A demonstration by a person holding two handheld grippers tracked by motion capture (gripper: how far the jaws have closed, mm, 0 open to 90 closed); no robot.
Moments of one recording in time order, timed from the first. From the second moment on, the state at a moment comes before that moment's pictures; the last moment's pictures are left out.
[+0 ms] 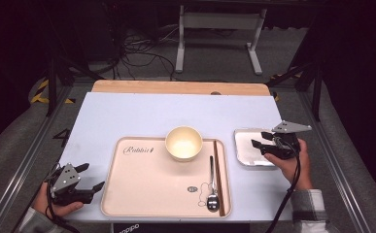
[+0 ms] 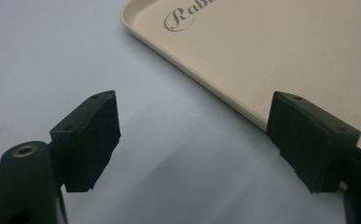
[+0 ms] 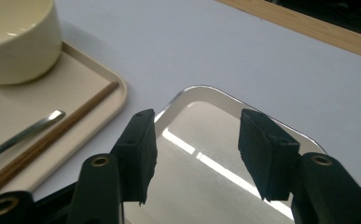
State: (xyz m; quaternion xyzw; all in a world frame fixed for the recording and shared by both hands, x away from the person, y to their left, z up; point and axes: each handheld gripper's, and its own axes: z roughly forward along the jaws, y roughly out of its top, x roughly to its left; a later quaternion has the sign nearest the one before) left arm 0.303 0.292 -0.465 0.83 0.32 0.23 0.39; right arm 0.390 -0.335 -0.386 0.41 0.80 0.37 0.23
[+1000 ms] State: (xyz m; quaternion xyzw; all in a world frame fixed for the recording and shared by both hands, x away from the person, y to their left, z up) left arm 0.302 0.293 -0.466 0.84 0.32 0.23 0.38; right arm 0.403 -0.419 -0.434 0.56 0.75 0.32 0.15
